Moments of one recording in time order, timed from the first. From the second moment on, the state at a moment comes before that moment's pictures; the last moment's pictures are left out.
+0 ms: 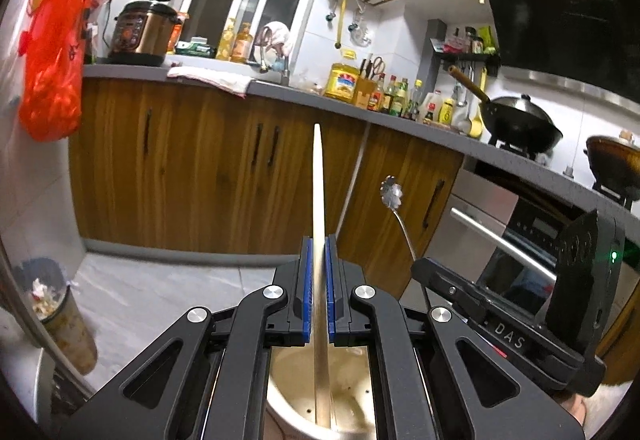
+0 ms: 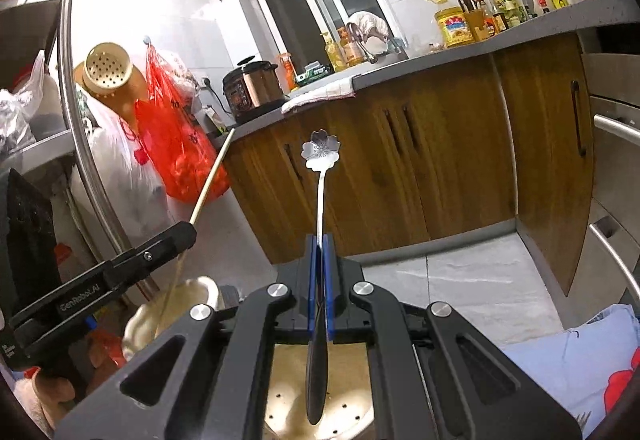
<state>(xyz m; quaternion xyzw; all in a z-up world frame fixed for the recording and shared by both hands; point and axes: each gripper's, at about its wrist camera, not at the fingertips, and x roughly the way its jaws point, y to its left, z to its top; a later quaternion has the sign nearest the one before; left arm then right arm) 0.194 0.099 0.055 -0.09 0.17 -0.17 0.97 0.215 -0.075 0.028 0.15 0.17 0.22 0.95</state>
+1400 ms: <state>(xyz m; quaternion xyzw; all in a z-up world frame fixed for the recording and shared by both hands) 0.194 0.069 0.055 0.06 0.33 -0.13 0.93 0.208 -0.050 0.023 0.04 0.33 0.22 0.92</state>
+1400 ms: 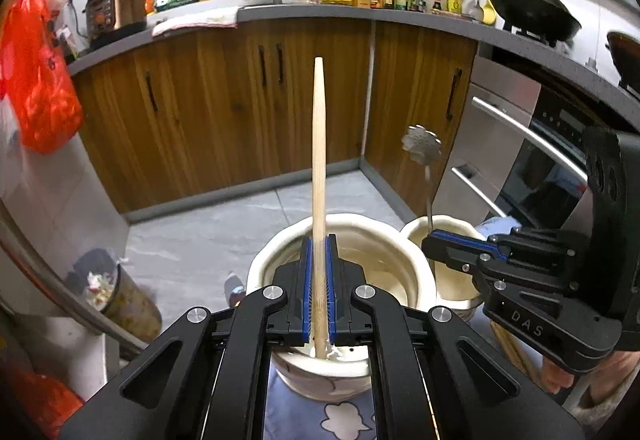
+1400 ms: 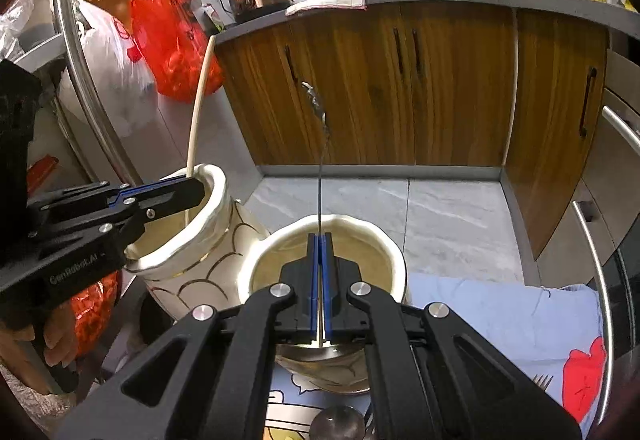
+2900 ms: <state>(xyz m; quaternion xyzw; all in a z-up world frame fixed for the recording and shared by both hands) 0.114 0.060 0.099 0.03 0.27 -0.11 0.96 0.126 -0.119 0.065 0.04 0.32 0.19 0.93</state>
